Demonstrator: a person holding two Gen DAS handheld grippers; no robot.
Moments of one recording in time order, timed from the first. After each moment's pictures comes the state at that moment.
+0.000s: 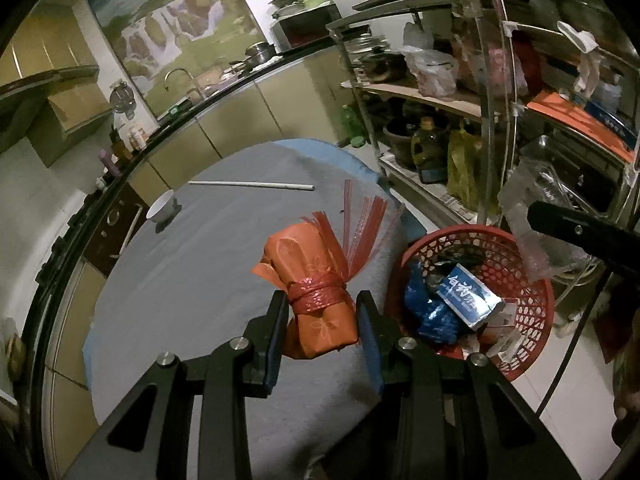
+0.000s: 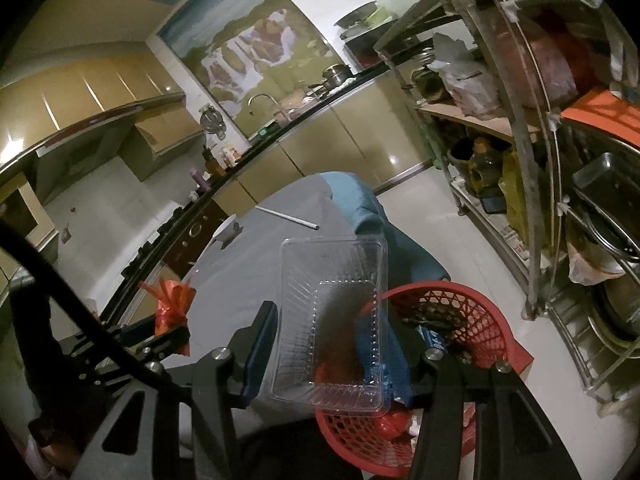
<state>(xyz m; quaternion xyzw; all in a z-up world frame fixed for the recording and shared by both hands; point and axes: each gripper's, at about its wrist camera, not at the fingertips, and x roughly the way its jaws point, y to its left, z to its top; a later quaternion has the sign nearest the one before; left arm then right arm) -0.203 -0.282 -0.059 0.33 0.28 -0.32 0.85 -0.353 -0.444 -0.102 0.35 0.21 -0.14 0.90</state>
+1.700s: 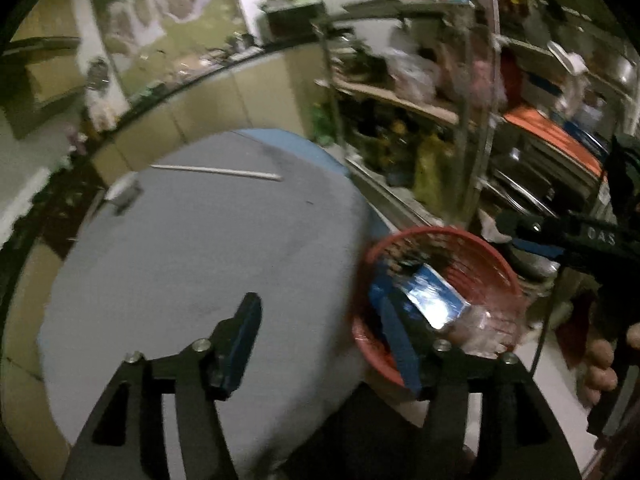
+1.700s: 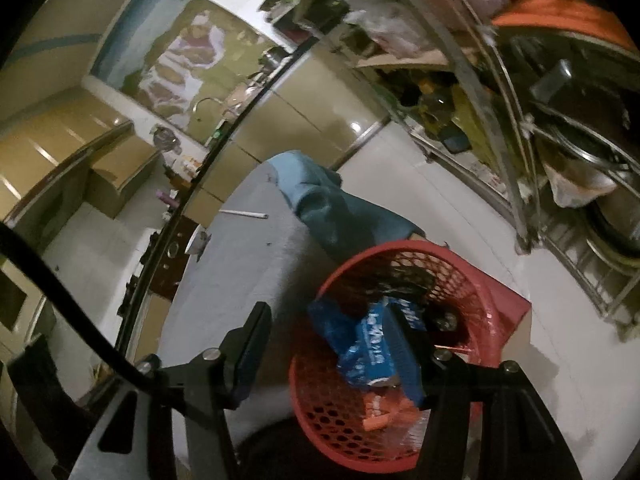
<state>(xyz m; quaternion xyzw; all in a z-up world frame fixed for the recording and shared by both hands) -0.185 -0.268 -0.064 0.27 0.31 -0.37 0.83 -0.347 -0.480 -0.149 0.45 0.23 -0.16 0.85</state>
